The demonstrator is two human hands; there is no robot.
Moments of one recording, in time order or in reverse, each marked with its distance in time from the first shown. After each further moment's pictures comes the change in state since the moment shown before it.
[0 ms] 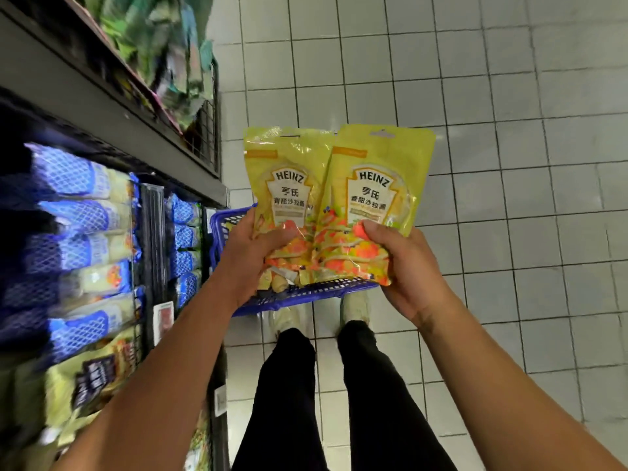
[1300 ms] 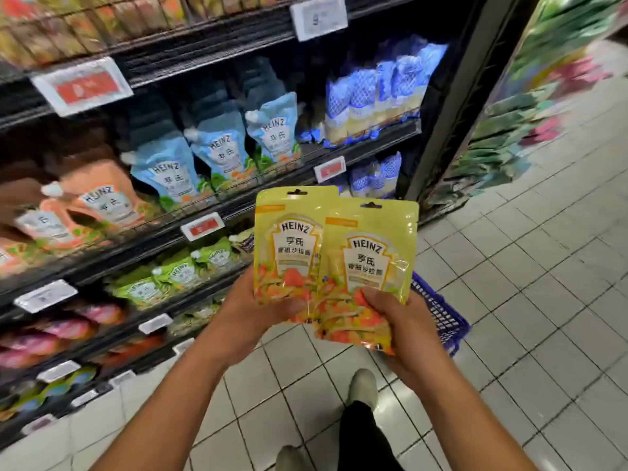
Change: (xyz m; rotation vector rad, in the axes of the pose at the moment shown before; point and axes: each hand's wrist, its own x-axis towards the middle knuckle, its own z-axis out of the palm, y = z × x) left_hand -0.464 -0.121 0.154 -0.341 0.757 0.620; right_hand -0.311 -0.007 0.009 -0.641 -0.948 0.134
